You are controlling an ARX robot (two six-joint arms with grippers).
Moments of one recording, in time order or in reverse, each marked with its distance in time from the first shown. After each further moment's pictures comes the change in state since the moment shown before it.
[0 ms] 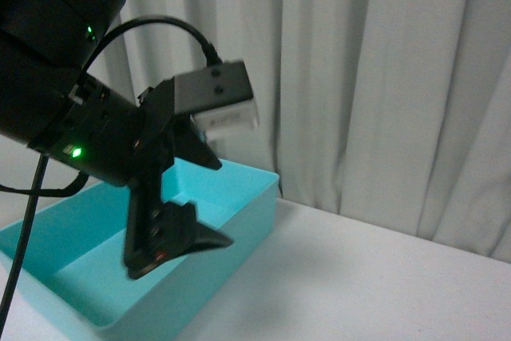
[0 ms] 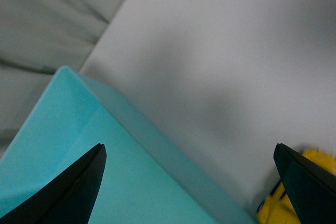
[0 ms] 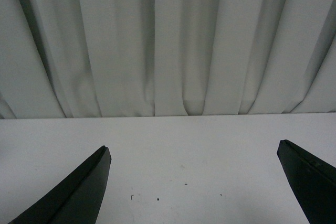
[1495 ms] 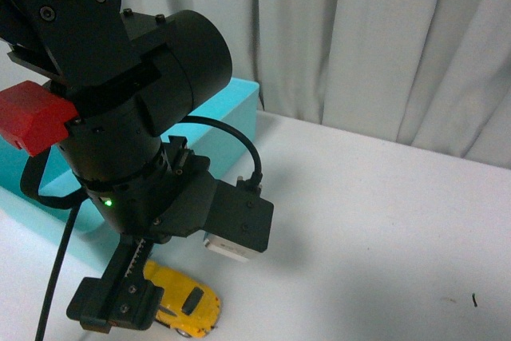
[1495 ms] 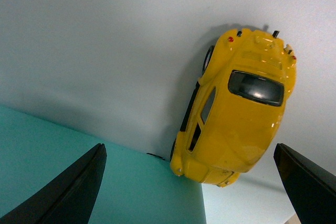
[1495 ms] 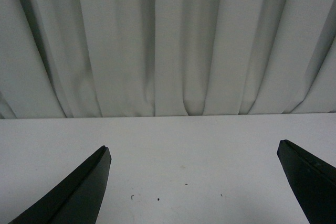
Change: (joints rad) left arm -0.230 0.417 0.039 -0.207 -0.419 0.103; right arm 0.000 0.000 0.000 0.000 0.000 0.000
